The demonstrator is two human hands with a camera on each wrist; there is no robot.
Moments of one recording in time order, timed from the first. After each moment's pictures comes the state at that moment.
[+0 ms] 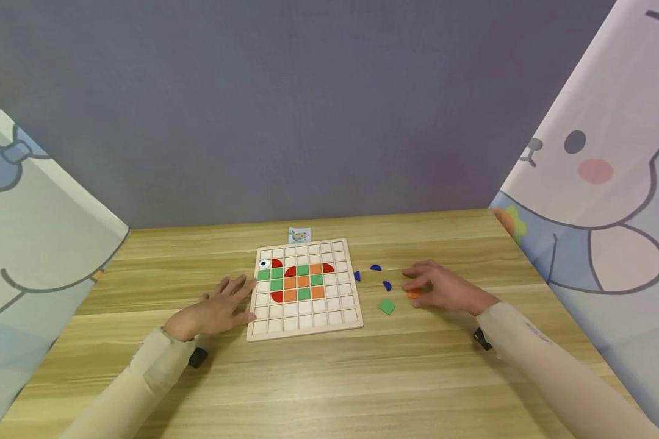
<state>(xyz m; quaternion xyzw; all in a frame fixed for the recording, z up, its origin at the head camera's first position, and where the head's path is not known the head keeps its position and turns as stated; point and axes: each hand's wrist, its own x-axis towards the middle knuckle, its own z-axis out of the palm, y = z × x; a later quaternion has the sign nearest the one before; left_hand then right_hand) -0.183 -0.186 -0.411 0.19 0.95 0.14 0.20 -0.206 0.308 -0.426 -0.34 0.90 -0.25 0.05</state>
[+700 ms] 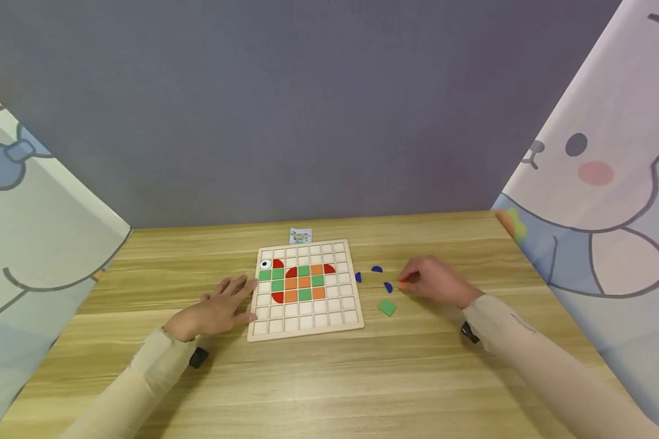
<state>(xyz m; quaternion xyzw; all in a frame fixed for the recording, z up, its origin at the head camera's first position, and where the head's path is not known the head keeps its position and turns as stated) -0.182 -0.187 -0.410 0.19 0.95 0.14 0.20 -0.220 0.282 -0.416 -0.29 0.92 -0.26 0.03</state>
